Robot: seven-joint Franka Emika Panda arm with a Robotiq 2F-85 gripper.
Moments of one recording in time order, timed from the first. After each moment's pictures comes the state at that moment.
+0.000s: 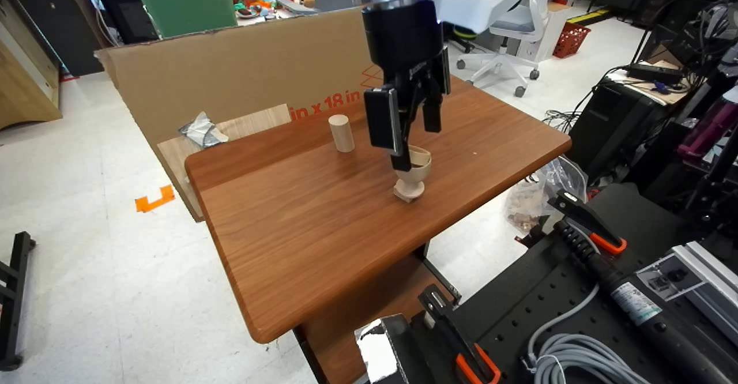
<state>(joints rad) 0.07 0.29 0.10 -2.21 -0.14 2.27 -0.20</state>
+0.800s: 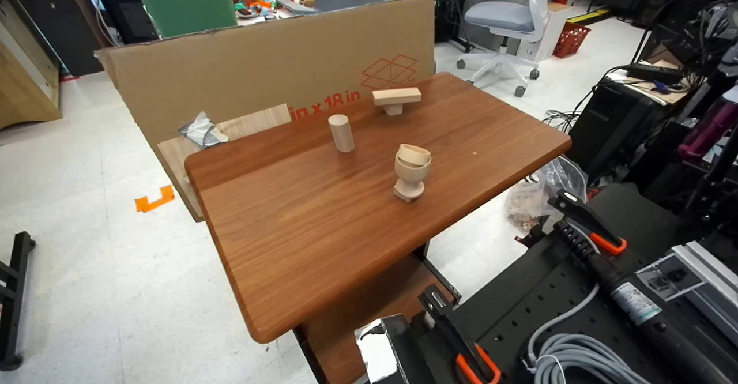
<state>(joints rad) -0.04 -0.08 -0.02 -2.21 -0.01 1.98 -0.18</state>
